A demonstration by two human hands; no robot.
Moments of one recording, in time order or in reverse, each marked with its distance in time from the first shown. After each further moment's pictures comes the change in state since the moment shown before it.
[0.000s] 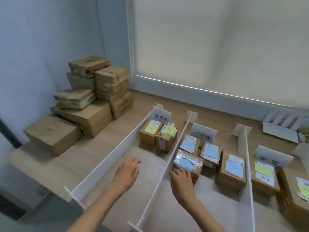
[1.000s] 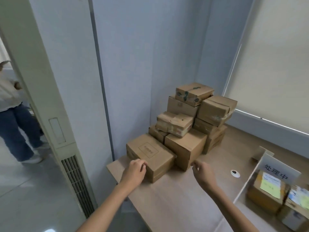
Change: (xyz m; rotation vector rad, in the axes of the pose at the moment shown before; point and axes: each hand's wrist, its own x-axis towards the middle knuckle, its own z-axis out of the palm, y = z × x) left_hand -0.022 -0.438 -0.224 -0.174 0.236 -0.462; right_hand 0.262 -0.434 0.049 0.363 0.024 -0.180
